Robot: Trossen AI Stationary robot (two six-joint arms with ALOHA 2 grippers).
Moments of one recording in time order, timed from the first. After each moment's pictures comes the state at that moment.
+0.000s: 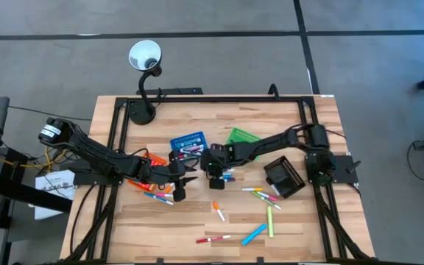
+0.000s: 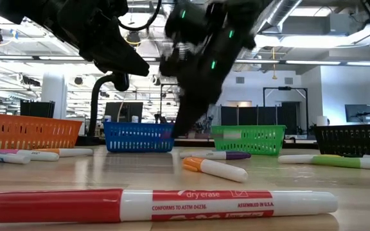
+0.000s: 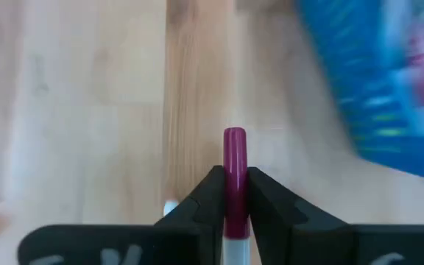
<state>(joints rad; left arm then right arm) -0.36 1.35 0.61 0.22 -0.48 -0.20 0.04 2.04 1.38 -0.39 0.03 -0.02</state>
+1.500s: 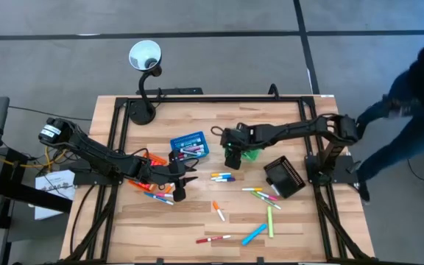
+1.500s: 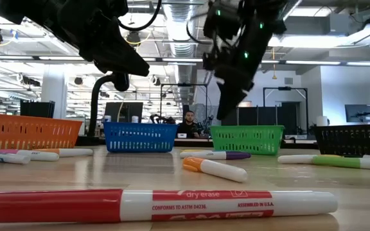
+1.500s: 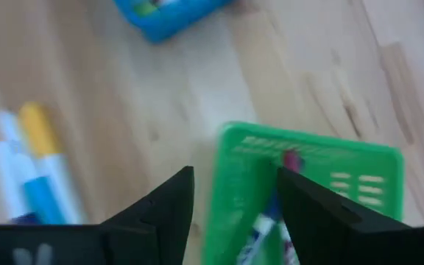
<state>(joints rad) -0.36 1.35 0.61 0.22 -0.48 -0.20 -0.08 1.75 1.18 -0.57 0.21 0.10</state>
